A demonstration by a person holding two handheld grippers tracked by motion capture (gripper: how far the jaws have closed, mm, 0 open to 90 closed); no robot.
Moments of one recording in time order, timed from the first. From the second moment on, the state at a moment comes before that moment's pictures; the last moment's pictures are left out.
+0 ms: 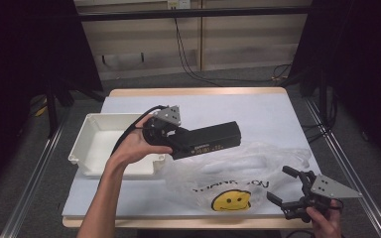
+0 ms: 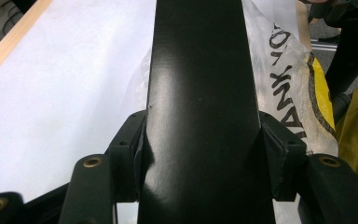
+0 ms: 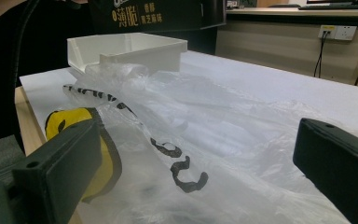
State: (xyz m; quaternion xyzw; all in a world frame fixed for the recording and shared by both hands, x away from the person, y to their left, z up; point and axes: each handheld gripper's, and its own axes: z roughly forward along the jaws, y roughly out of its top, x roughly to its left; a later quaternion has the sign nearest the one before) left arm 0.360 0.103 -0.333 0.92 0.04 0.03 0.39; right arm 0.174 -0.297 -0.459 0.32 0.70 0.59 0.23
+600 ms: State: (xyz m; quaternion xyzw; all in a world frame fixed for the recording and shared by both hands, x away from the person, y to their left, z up) left arm 0.366 0.151 -0.329 0.92 0.09 0.05 0.39; right arm 0.174 -0.297 -0.461 0.32 0.68 0.61 0.26
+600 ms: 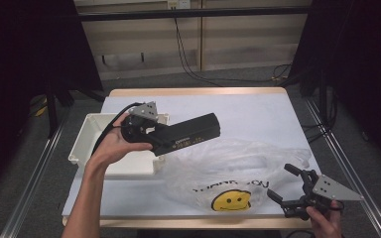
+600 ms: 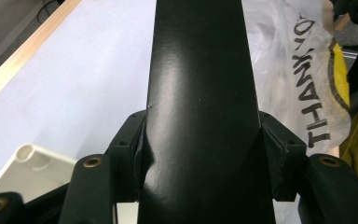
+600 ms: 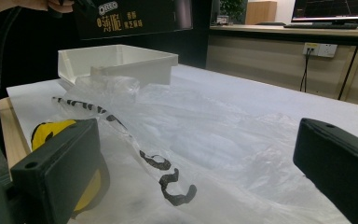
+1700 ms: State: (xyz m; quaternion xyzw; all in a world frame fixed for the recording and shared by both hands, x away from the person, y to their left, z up) left arm 0.382 0.217 -0.320 0.91 0.14 0.08 0.38; right arm 0.175 -0.296 -0.462 0.32 0.69 0.60 0.25
